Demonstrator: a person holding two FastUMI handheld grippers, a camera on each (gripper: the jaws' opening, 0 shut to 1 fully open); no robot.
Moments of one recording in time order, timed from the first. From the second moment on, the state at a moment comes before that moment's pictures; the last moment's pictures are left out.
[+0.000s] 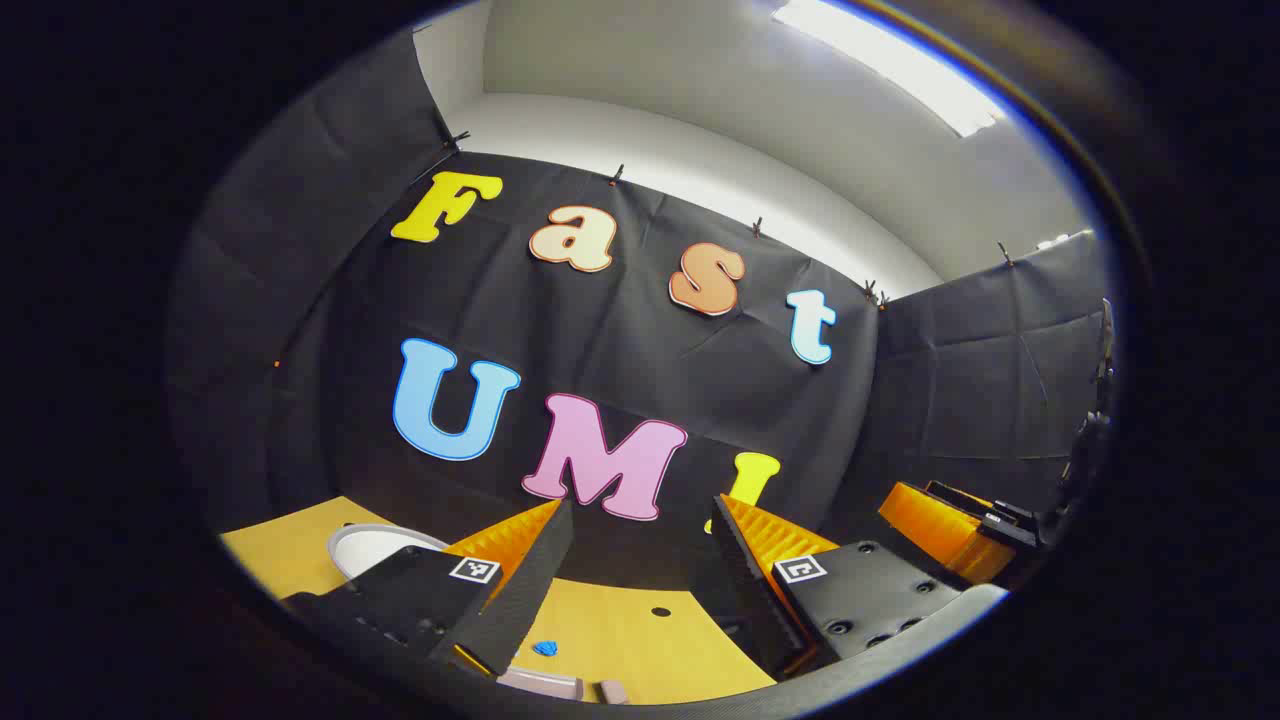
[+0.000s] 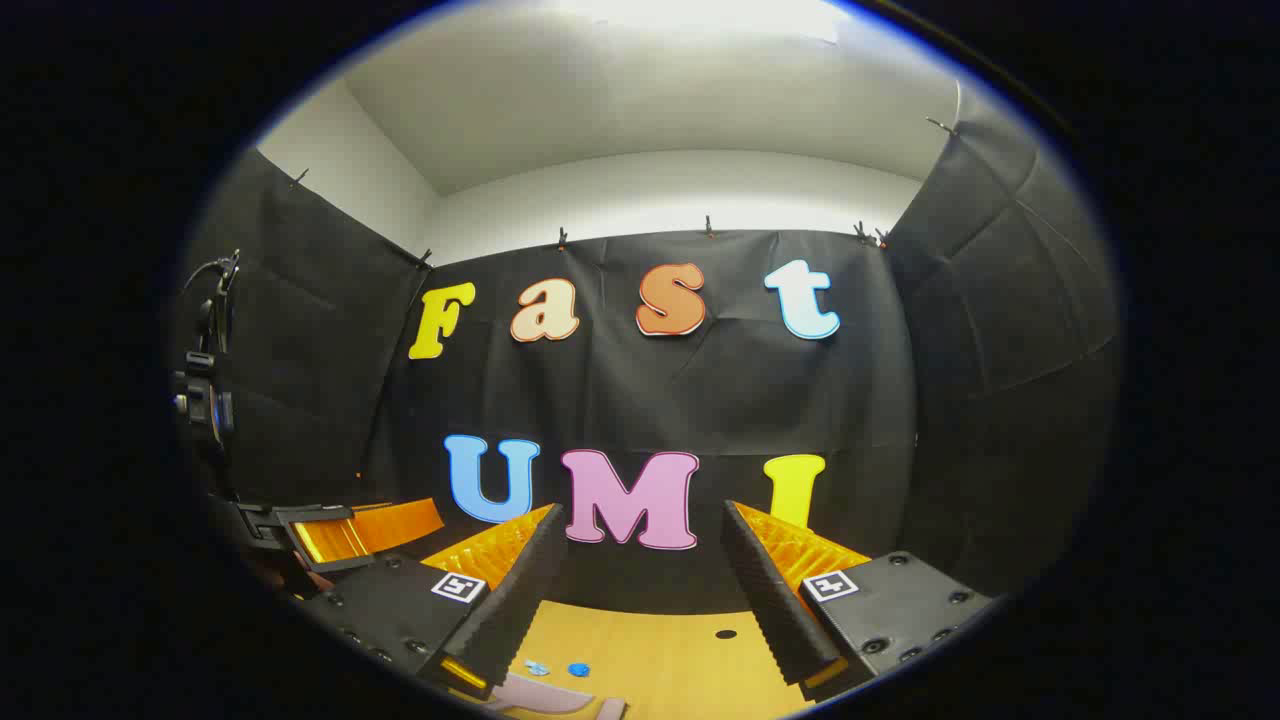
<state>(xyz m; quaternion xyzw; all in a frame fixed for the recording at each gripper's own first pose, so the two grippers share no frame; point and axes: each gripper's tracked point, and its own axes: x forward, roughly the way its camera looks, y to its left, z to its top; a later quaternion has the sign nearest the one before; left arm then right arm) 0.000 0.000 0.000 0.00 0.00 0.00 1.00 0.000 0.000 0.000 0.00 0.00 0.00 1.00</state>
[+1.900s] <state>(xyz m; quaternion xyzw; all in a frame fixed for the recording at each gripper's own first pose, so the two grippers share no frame) -0.025 0.018 -0.003 0.06 -0.01 0.02 1.00 -0.004 0.032 -0.021 0.00 0.03 0.03 1.00</state>
